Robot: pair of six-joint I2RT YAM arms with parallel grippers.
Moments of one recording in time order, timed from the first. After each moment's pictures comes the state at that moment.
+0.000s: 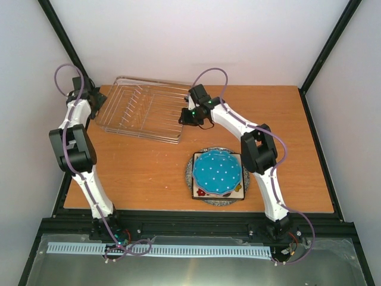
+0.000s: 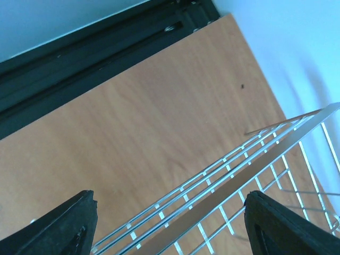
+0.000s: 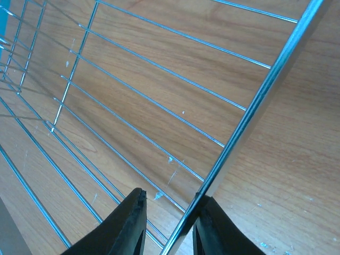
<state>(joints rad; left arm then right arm) 0.27 2.01 1.66 -0.51 -0.02 -0.79 0.57 2.29 2.01 -0.65 -0.37 0.47</state>
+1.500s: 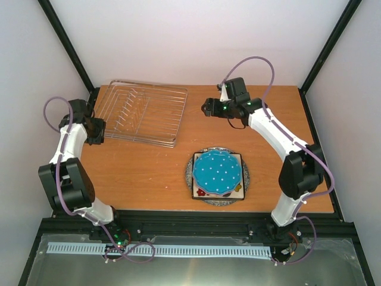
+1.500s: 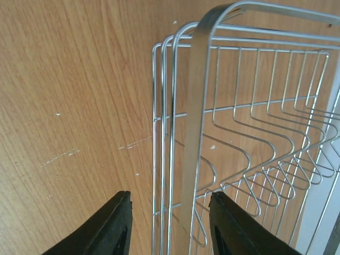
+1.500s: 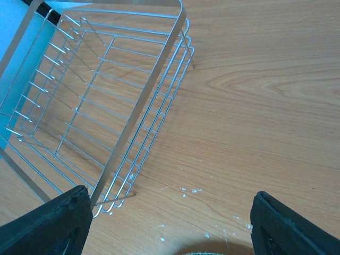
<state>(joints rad) 0.30 1.53 1.20 -0.71 0.15 -1.20 0.44 1.78 1.59 -0.56 -0.25 0.41</state>
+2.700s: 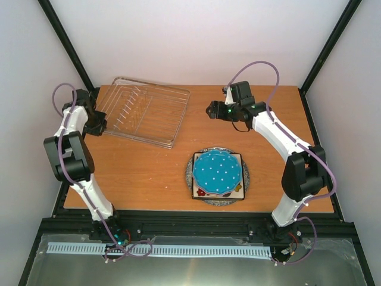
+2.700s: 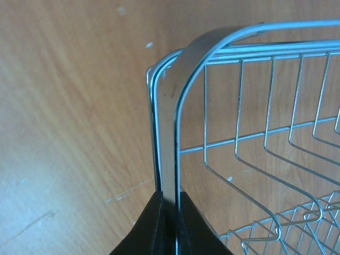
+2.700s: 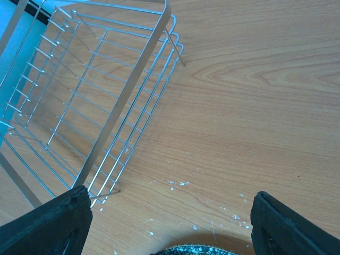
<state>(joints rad) 0.30 1.86 1.48 -0.82 0.15 -1.04 0.39 1.71 1.47 -0.50 -0.27 0.41</state>
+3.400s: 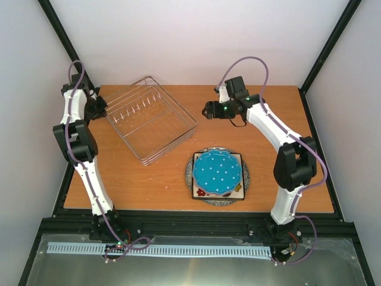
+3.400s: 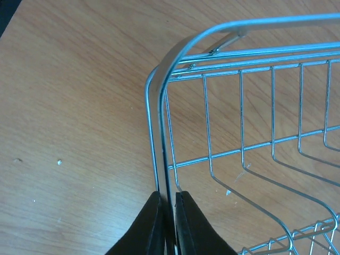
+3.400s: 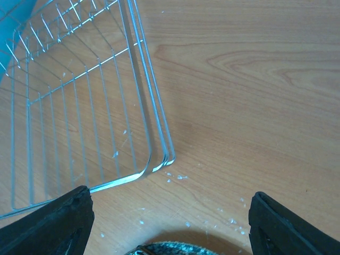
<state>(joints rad) 0.31 2.29 2.15 -1.13 0.22 -0.37 0.39 1.82 1.60 -0.61 -0.35 0.29</state>
